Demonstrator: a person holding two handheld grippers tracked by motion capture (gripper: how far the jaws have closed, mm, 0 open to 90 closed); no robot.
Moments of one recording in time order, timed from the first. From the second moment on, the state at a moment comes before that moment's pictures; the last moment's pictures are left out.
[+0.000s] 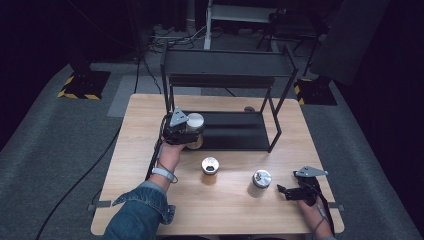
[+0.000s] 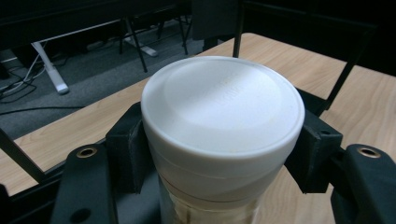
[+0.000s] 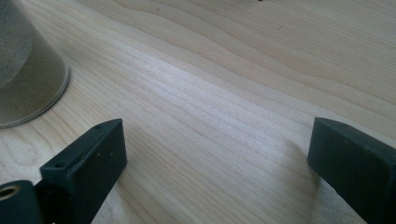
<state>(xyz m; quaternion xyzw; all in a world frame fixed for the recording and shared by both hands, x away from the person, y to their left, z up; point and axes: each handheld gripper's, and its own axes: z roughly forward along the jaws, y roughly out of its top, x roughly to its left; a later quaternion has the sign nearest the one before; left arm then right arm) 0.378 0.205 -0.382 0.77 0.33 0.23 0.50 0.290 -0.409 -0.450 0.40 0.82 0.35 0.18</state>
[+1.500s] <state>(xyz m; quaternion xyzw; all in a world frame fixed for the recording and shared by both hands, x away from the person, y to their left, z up) 0.396 0.189 -0.387 0.76 0.38 0.24 0.47 0.290 -0.408 -0.450 0.41 0.82 0.35 0.18</state>
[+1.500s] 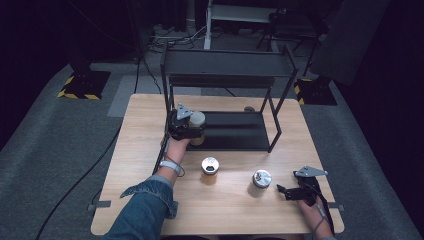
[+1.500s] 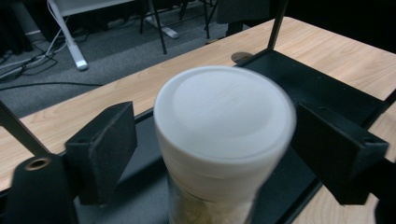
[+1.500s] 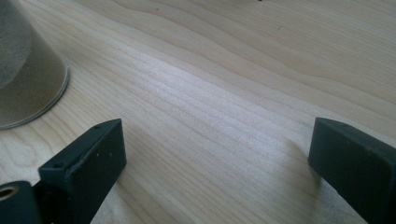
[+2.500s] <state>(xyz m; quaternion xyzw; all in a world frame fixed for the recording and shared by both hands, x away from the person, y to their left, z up) 0.296 0.259 -0.386 0.77 0.38 0.22 0.46 0.291 -0.408 -0.450 0.41 0.82 0.35 0.18</state>
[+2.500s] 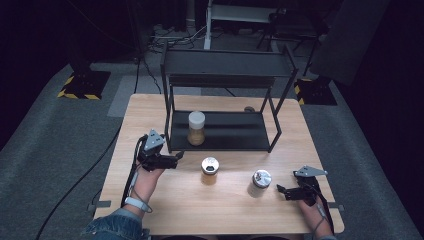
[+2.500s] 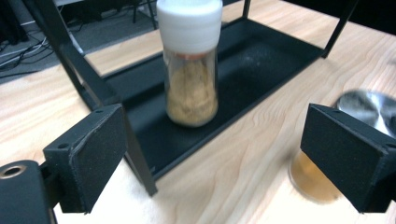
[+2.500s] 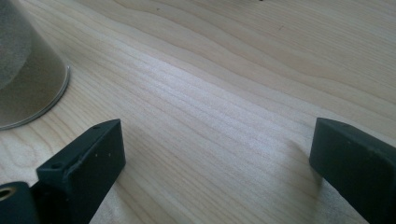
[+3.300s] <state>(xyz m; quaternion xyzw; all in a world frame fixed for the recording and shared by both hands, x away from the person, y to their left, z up) 0.269 0.264 -0.436 0.80 0.41 0.18 0.40 0.291 -0.409 -0.450 0.40 0.83 0.35 0.18</state>
